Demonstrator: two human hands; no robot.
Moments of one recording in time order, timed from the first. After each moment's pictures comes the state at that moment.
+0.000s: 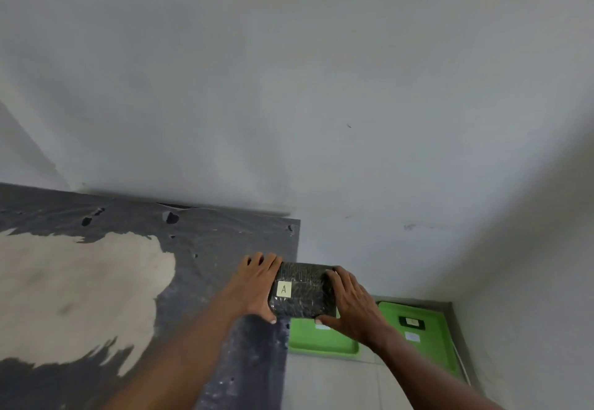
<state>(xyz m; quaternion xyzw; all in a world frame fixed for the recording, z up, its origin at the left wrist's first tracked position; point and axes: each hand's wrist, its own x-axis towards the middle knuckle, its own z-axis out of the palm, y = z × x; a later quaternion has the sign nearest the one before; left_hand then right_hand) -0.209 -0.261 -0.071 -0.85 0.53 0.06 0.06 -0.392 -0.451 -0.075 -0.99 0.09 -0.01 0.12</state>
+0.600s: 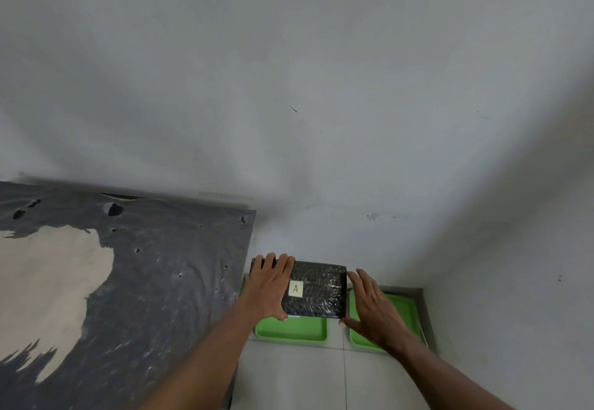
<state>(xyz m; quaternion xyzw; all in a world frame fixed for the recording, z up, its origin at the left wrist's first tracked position) -0.291 -0.409 -0.108 -0.85 0.52 0.07 0.05 -0.486 -0.598 -0.107 -0.99 0.15 0.03 0.09</state>
